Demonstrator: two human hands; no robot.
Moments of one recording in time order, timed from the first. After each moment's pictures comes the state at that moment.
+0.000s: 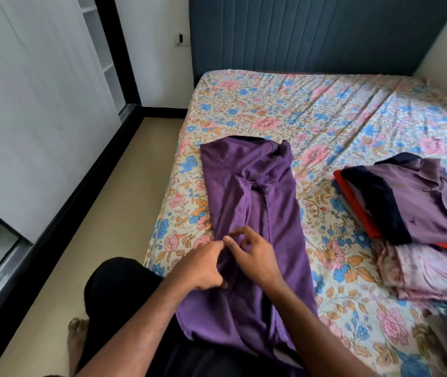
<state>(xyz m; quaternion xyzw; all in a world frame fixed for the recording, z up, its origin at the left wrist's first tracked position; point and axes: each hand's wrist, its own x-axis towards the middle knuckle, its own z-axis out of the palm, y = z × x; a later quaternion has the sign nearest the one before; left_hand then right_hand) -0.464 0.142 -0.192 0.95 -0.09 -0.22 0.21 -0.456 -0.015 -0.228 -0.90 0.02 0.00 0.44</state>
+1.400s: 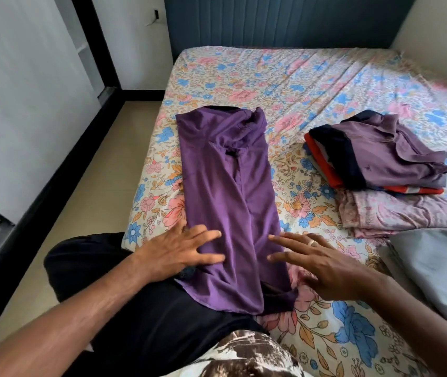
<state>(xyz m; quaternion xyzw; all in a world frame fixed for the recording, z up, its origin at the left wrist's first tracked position) -0.523 0.159 -0.232 0.84 -0.52 0.11 -0.12 -0.582 -0.213 -0.204 -0.93 -0.34 0.16 0.02</state>
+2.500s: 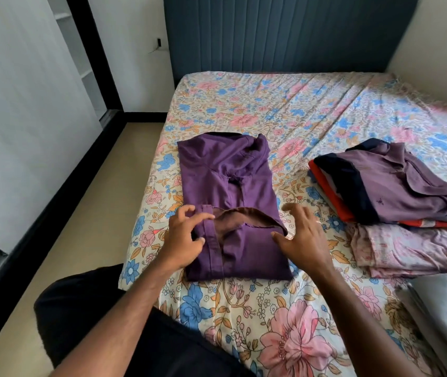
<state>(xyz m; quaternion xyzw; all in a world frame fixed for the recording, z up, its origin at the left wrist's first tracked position) -0.437 0.128 -0.230 0.92 -0.09 0.03 0.38 -0.471 -0.155 -0.210 -0.95 0.03 -0.10 0.31</state>
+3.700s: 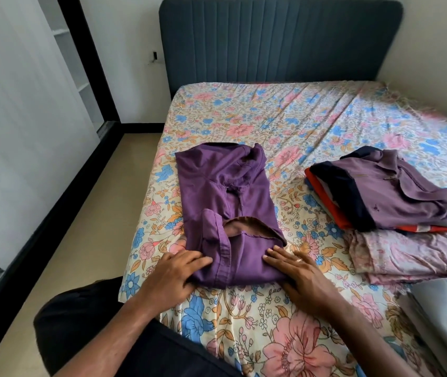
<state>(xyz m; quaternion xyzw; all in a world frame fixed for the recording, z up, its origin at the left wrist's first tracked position) -0.469 0.173 -0.263 0.93 -0.33 0.05 0.13 -0.508 -0.182 -0.254 -0.96 -0.20 0.01 0.18</state>
